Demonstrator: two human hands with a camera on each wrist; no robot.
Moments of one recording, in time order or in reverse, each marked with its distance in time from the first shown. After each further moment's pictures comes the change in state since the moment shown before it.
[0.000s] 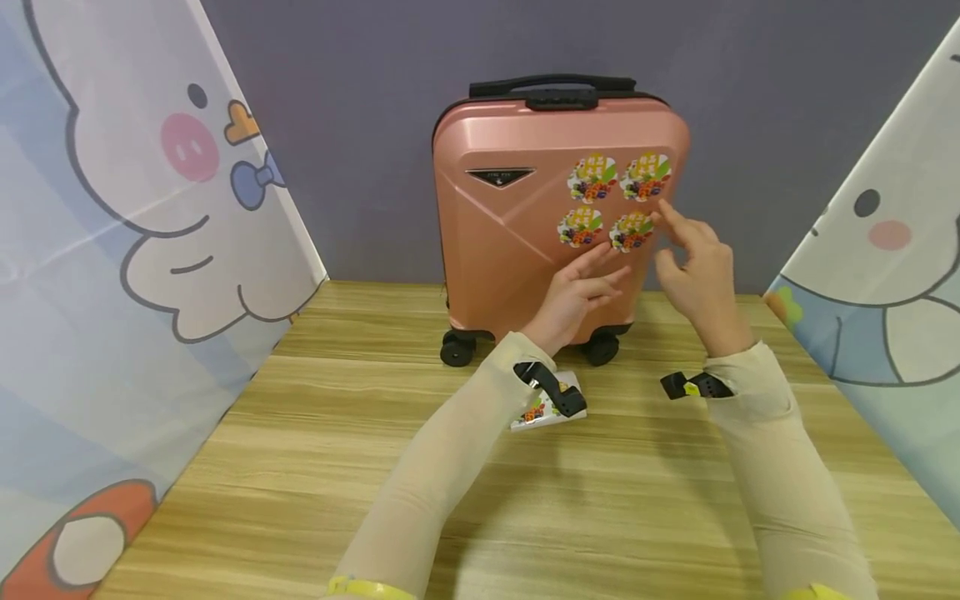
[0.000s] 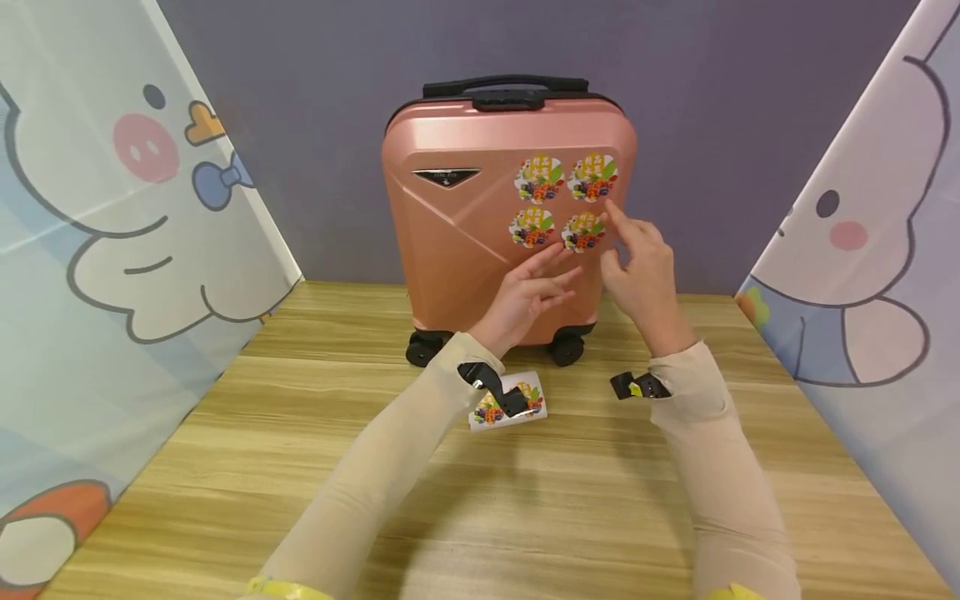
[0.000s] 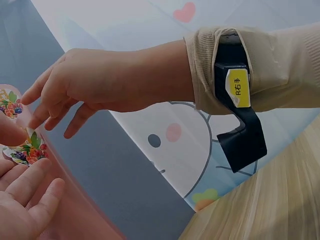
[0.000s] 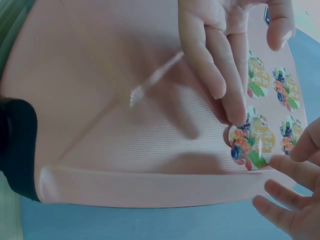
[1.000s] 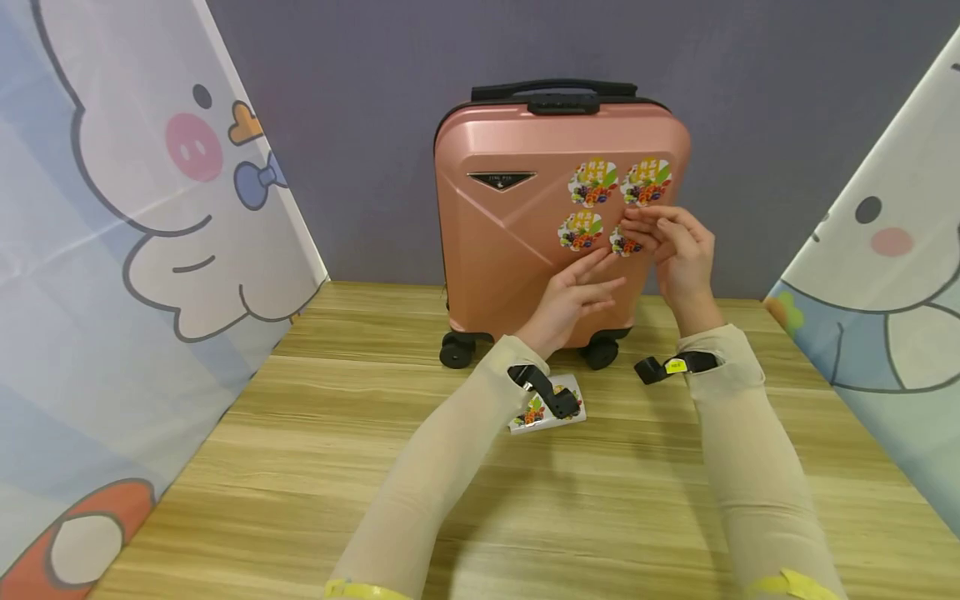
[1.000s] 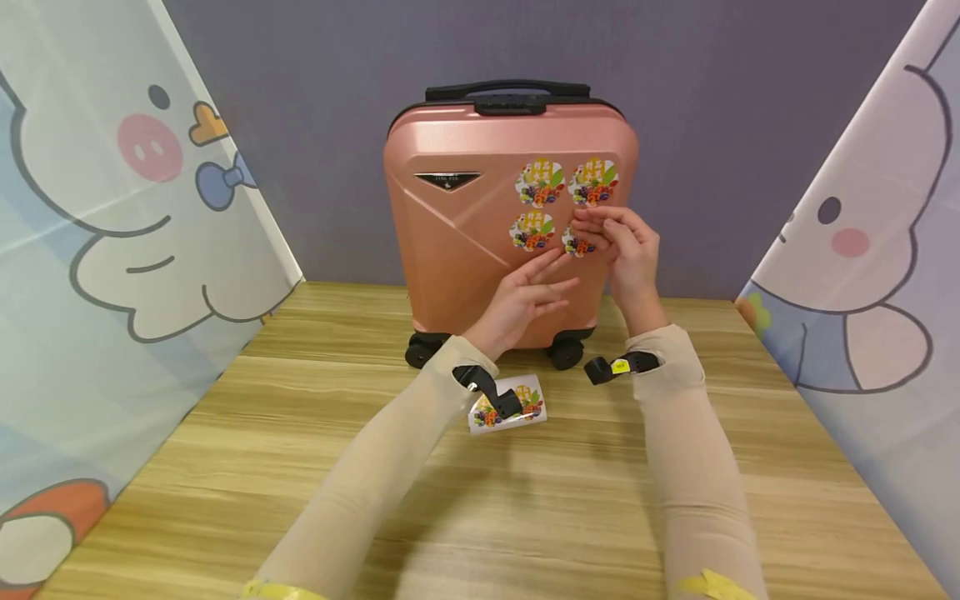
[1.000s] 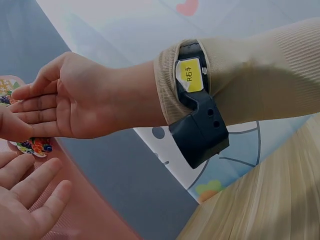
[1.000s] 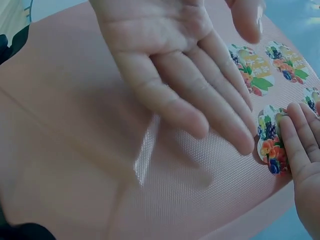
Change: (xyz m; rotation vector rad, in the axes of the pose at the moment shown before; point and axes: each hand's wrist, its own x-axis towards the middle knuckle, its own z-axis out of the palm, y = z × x) left_hand 0.001 -0.002 -0.009 0.032 -0.027 -0.001; right_hand 0.023 0.008 0.033 1.431 0.053 0.216
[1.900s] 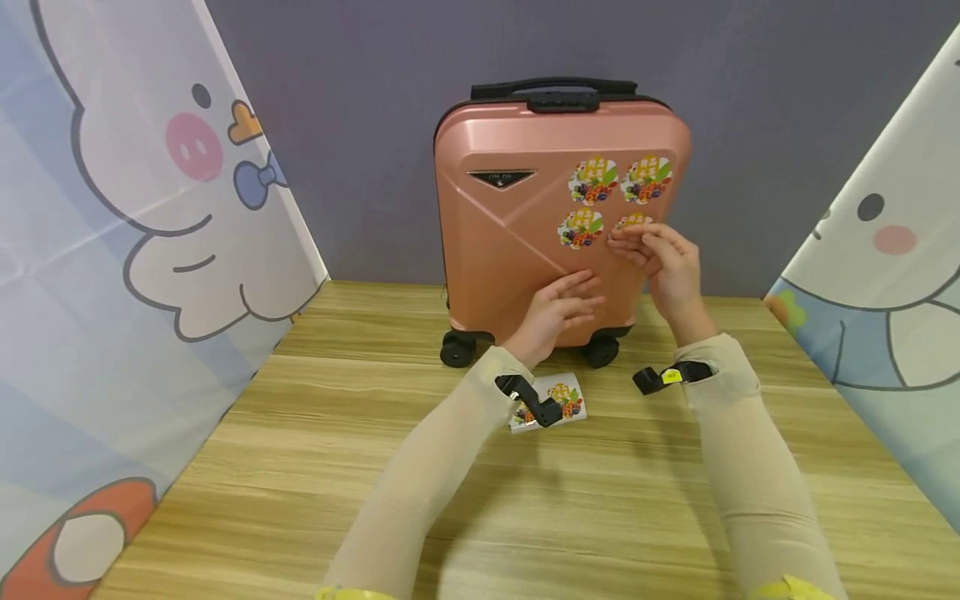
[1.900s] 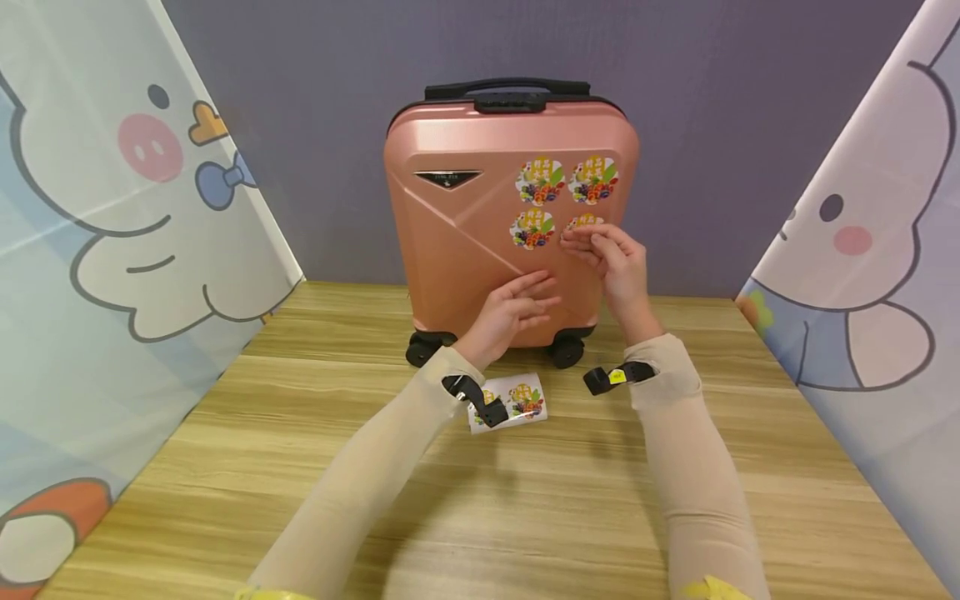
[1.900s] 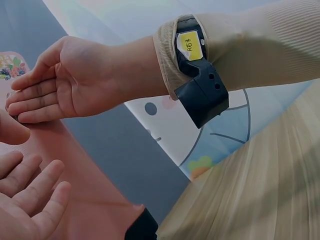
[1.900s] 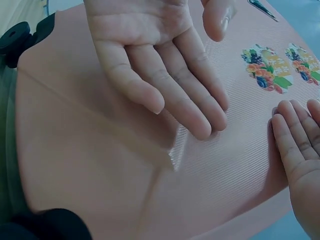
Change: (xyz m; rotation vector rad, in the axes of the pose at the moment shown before) left_hand -0.011 -0.017 -0.024 0.068 0.058 -0.047; right_hand -0.017 0.010 -0.004 -0.122 -0.025 0.084
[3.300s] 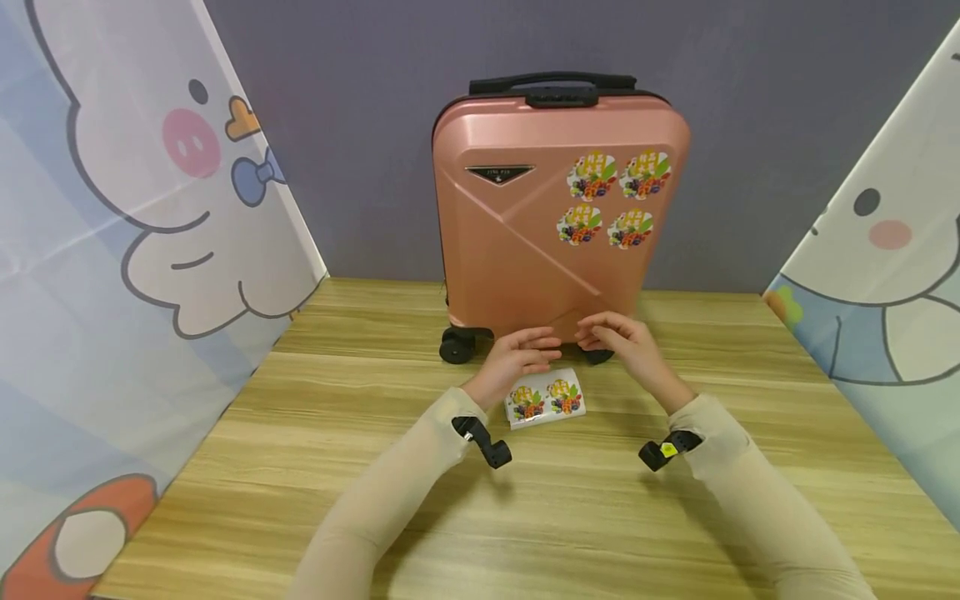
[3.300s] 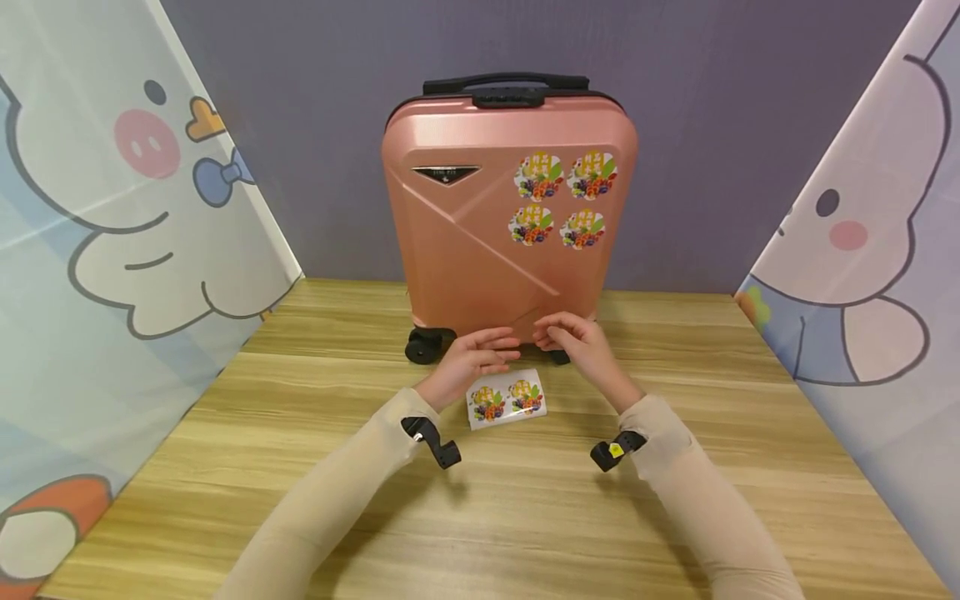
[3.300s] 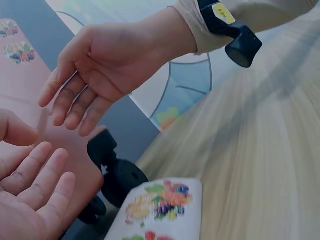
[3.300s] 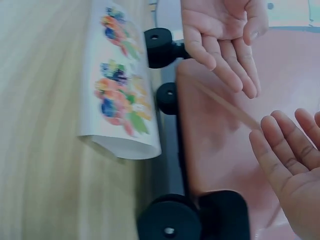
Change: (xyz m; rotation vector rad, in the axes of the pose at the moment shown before) left_hand -0.057 -0.042 -0.060 0.075 -0.032 -0.129; right_hand -0.094 0.035 -0.006 -0.423 -0.263 0.332
